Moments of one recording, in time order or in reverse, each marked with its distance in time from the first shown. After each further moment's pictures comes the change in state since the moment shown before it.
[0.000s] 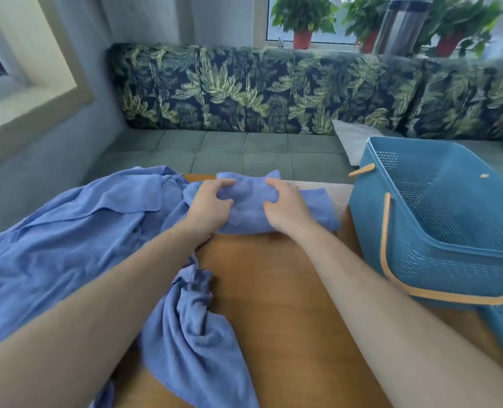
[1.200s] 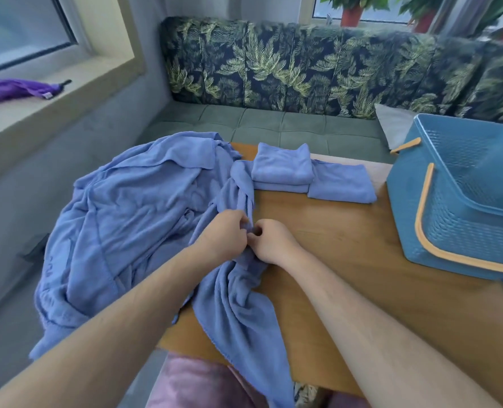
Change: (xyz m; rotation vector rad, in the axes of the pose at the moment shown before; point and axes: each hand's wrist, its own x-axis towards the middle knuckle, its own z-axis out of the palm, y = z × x) left_hand -0.156 -0.031 -0.048 0.280 -0.222 -0.110; right_hand -0.133 -0.024 0.094 -0.186 -0.370 -0.050
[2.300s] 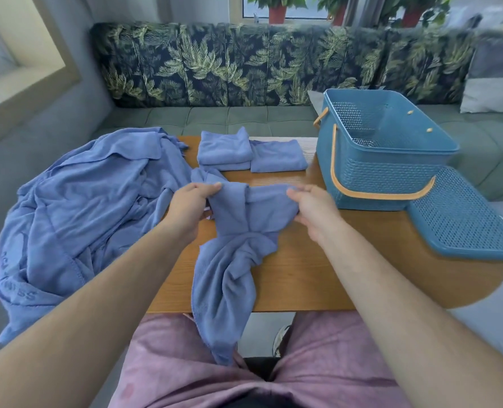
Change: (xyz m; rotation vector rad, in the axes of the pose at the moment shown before) left_hand -0.033 0.046 0.019 -1.087 0.049 -0.173; right_hand -0.099 0.098 -0.083 1.046 0.514 0.324
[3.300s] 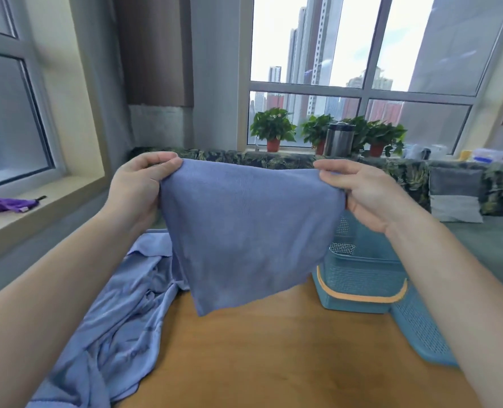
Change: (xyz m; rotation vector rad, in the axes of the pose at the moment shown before) left_hand -0.076 0.236 -0.031 -0.198 0.078 0.572; right_hand -0.101 -0.251 -0.057 -0.038 -0.370 -0.561
